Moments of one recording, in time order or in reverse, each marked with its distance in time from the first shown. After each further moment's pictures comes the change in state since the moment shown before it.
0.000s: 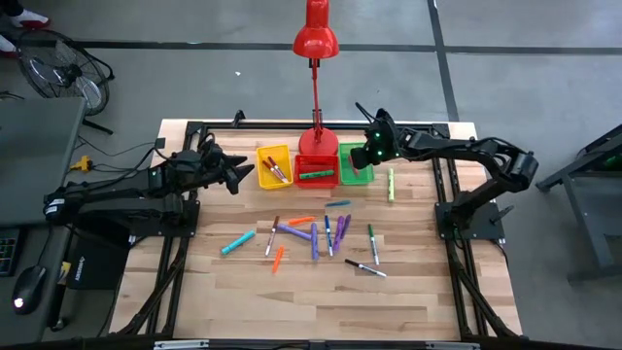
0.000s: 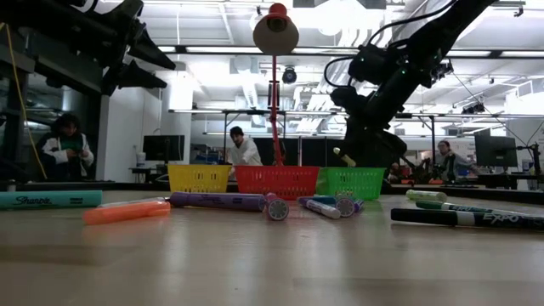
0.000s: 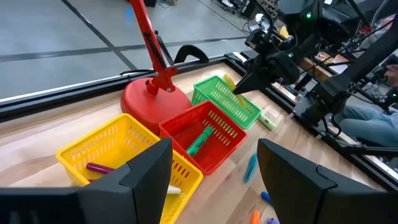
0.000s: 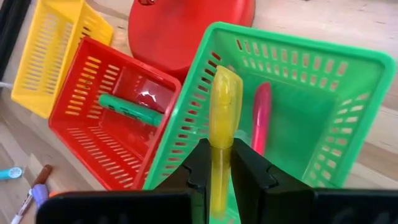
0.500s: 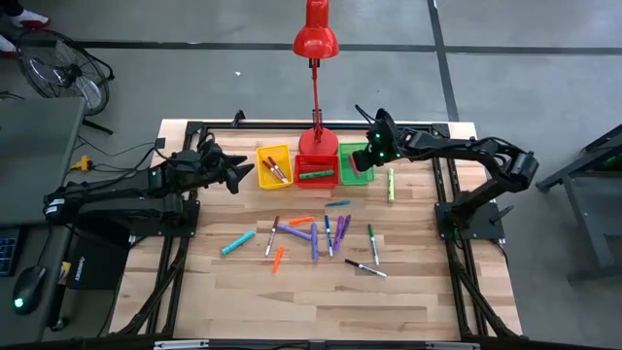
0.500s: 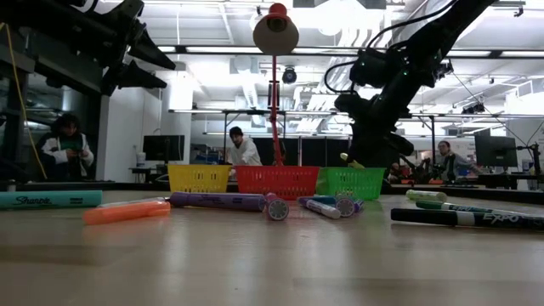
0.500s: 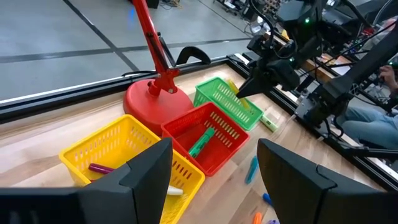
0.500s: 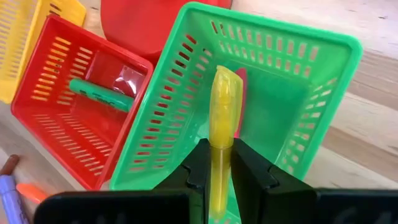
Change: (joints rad) left arm 0.000 0.000 0.000 0.000 -0.007 0.000; right arm -0.003 0.000 0.000 -0.073 0.029 -0.053
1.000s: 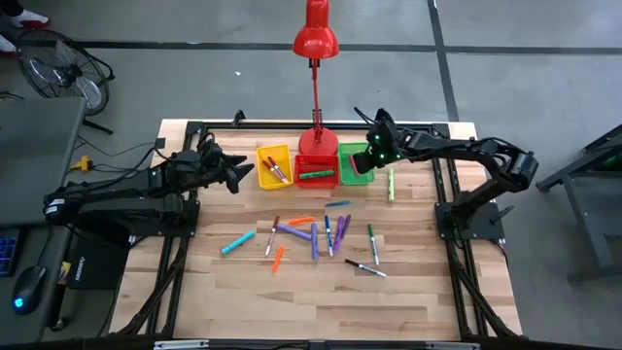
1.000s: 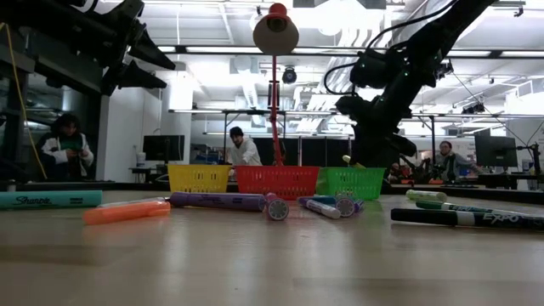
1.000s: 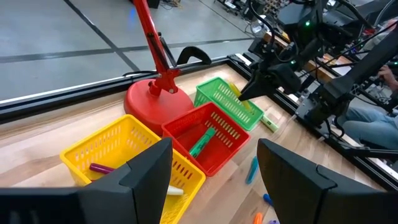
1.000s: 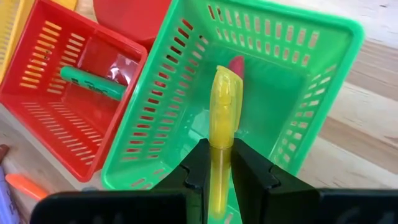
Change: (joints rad) left arm 0.000 0.000 0.001 -0.001 -0.002 0.000; right arm 0.007 0.000 -0.004 -0.026 0.004 -0.018
